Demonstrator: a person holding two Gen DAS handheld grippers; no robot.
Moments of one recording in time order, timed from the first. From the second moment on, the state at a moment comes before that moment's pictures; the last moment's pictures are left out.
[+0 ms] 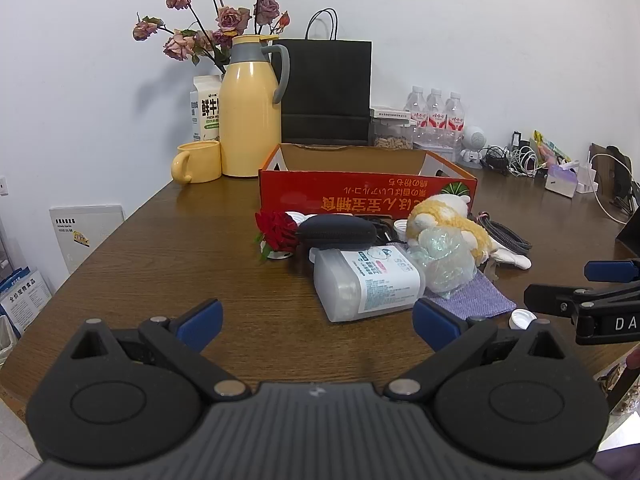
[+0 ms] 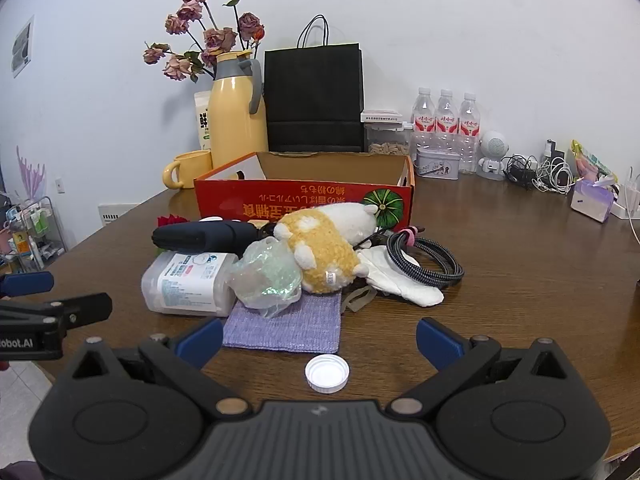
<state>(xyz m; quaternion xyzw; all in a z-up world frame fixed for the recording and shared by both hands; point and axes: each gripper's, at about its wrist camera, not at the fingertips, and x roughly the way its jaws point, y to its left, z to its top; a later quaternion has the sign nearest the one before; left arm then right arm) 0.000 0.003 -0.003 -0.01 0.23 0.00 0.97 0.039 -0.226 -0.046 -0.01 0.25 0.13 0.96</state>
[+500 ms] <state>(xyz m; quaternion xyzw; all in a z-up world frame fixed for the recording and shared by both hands) -0.002 0.002 -0.006 0.00 0.23 0.00 0.97 0.039 -0.227 -0.047 -0.01 0.25 0.13 0.96</state>
